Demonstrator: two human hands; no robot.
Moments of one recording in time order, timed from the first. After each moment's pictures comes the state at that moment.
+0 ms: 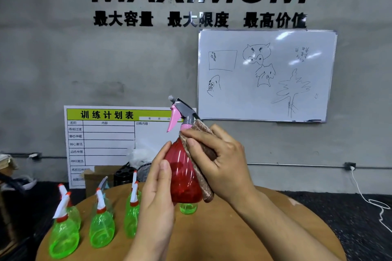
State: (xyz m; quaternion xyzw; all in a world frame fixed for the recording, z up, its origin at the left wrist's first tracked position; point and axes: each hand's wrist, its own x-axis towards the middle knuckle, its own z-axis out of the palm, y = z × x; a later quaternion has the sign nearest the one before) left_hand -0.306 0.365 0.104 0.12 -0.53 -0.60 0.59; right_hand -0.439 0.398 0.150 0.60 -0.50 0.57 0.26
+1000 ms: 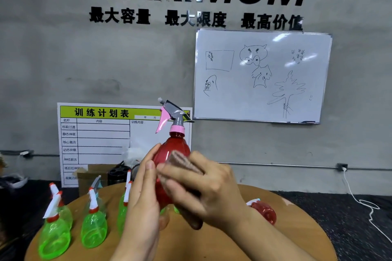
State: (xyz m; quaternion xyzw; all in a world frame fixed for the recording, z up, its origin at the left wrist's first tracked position) left_hand -0.308 0.353 0.098 0.13 -0.51 -0.62 0.58; right_hand -0.435 0.407 0.119 0.71 -0.41 0.44 0.37
